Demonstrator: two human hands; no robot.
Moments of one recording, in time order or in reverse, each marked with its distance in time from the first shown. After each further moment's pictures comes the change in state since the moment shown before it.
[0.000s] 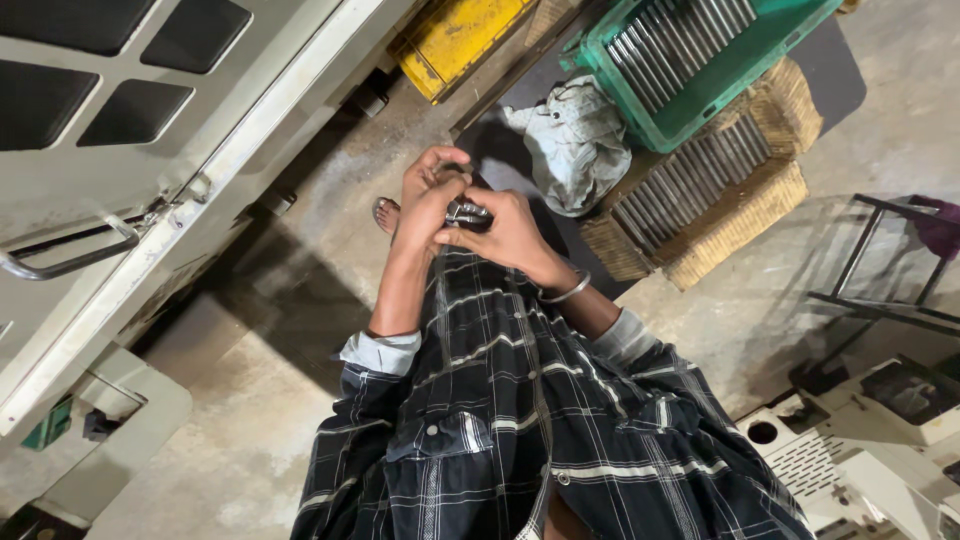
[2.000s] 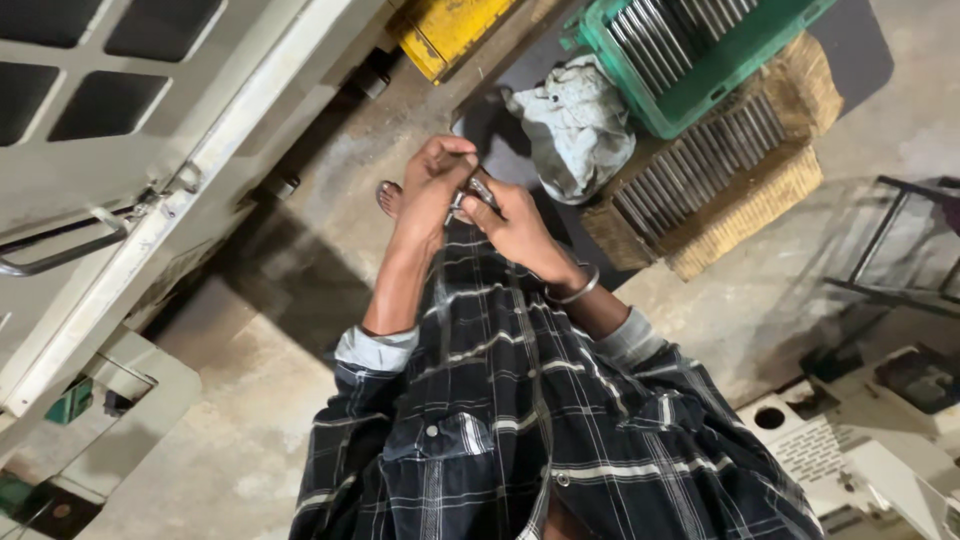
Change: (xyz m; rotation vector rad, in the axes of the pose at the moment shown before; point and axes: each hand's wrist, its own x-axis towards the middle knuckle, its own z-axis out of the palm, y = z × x) left_hand -0.008 0.009 0.029 0.080 0.075 -0.030; right_hand -0.013 0.009 -0.009 0.143 0.015 0.182
